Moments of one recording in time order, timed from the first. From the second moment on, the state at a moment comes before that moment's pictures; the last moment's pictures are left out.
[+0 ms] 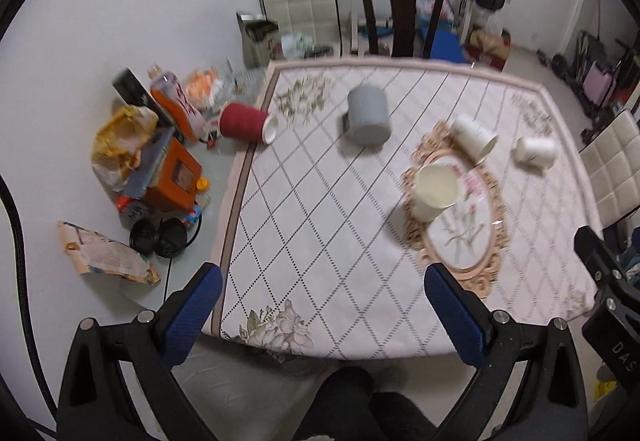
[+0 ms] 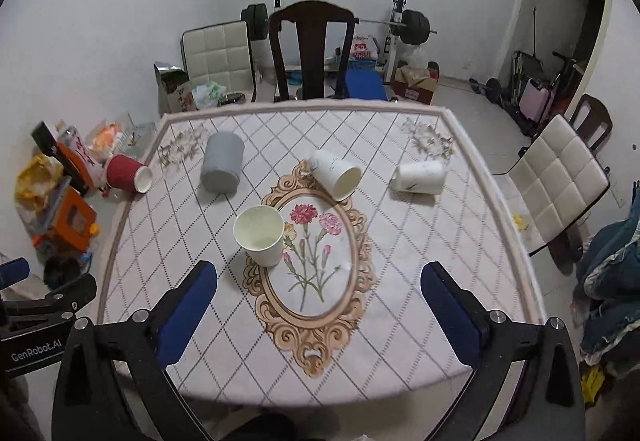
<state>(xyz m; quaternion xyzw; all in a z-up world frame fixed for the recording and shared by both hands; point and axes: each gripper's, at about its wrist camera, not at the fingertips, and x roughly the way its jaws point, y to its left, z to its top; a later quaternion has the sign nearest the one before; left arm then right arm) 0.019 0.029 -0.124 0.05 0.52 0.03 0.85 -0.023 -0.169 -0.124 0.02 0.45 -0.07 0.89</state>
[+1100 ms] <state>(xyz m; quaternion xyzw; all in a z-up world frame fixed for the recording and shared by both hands) -0.078 0.007 -0.028 0.02 0.48 0.04 0.88 -0.132 -0.189 0.025 0.00 0.43 -0.04 0.90</state>
